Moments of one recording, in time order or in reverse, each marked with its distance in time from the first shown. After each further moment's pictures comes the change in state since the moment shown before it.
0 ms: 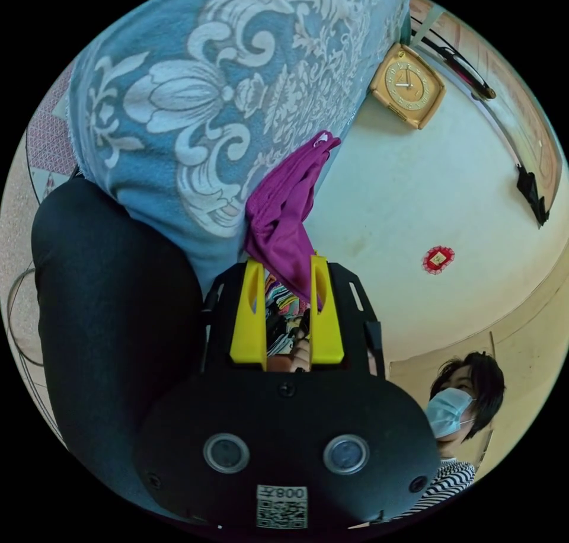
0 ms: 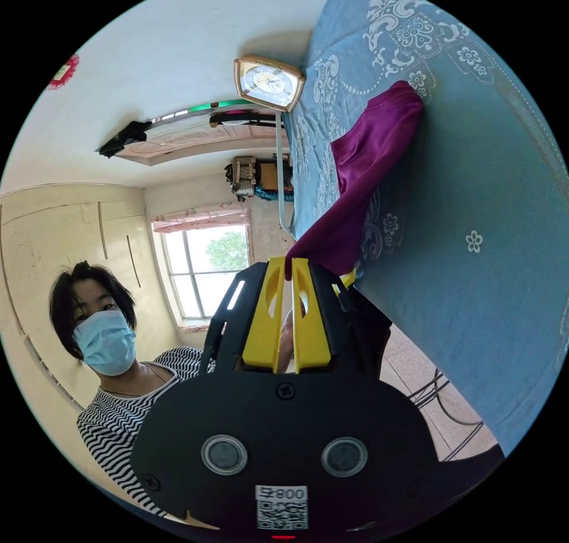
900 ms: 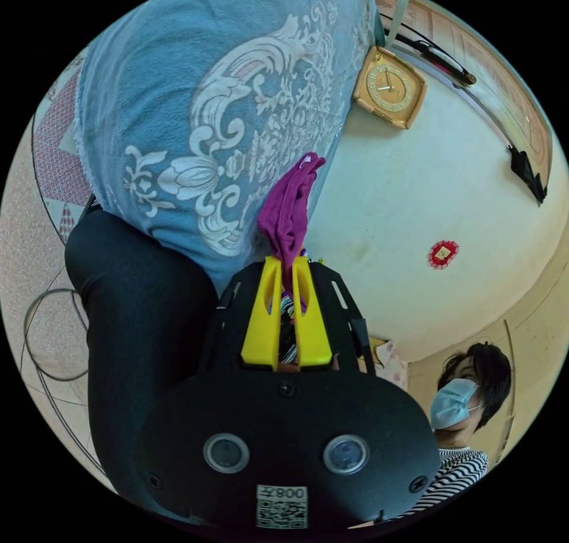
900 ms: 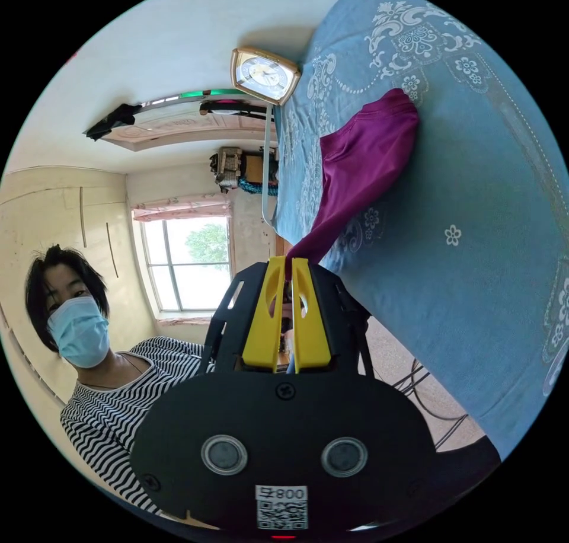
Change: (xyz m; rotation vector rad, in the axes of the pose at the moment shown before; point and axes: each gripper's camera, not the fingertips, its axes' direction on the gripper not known) left arm 0.024 0.030 -0.088 0.068 -0.061 0.079; right arm 0.004 0.024 -0.006 -0.025 0.116 -0.040
